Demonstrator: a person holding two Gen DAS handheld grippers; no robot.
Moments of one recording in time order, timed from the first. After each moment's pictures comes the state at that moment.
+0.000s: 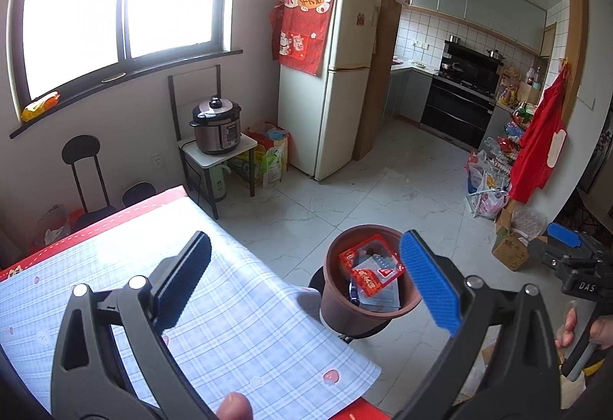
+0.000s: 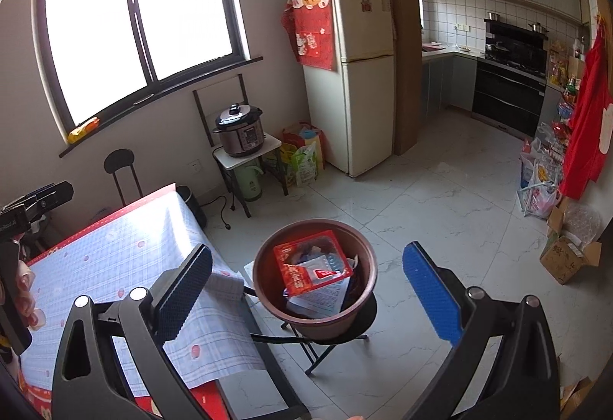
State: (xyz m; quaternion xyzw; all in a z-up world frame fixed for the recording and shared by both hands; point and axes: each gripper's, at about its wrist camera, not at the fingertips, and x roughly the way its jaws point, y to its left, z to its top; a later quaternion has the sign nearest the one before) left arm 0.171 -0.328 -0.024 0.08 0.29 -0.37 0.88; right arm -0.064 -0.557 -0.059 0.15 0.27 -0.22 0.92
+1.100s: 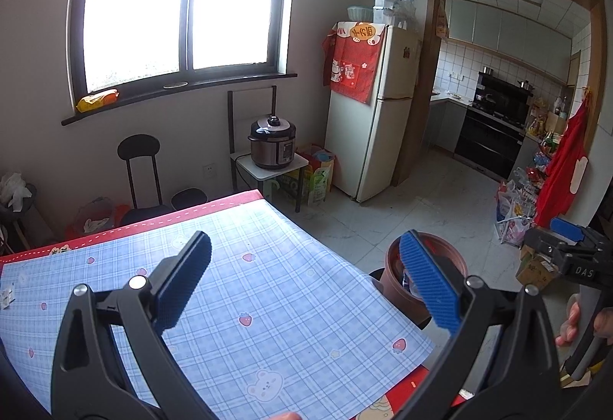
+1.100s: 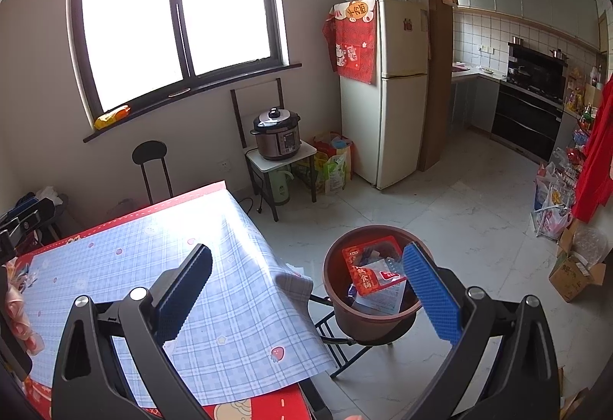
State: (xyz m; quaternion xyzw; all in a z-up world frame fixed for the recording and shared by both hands) left arm 0.164 -0.181 -0.001 0.05 0.26 -0.31 0.91; right arm -0.025 -0.440 -0.031 0.12 0.27 -0.21 0.93
